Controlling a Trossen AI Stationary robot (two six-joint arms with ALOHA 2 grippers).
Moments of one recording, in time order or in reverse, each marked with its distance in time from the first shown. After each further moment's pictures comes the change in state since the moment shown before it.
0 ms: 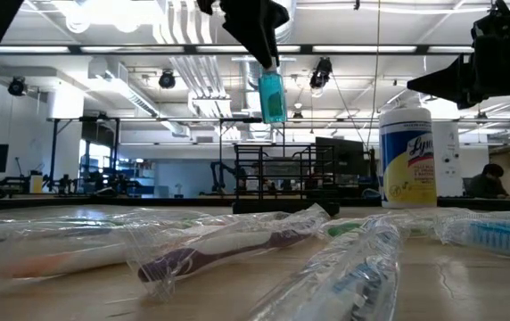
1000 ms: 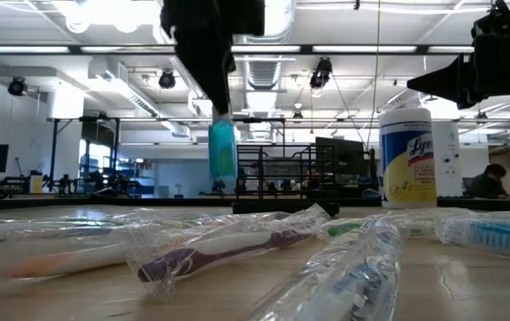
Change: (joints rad) left arm -0.119 -0.172 -0.495 0.215 0.000 -0.579; right arm 0.000 0.000 0.000 0.010 0.000 0.008
